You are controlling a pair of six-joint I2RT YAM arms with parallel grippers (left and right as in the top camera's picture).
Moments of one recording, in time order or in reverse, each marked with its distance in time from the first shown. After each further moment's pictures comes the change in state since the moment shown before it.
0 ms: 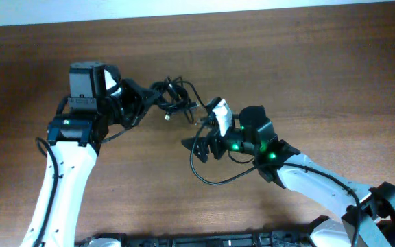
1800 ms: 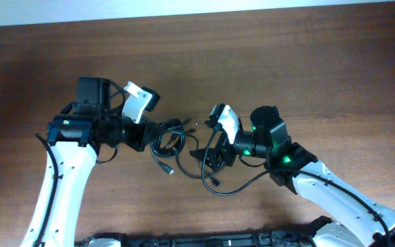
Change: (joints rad) left arm 0.001 0.000 0.000 -0.386 0.105 1.384; right arm -0.046 -0.165 0.001 -0.192 -0.161 -0.254
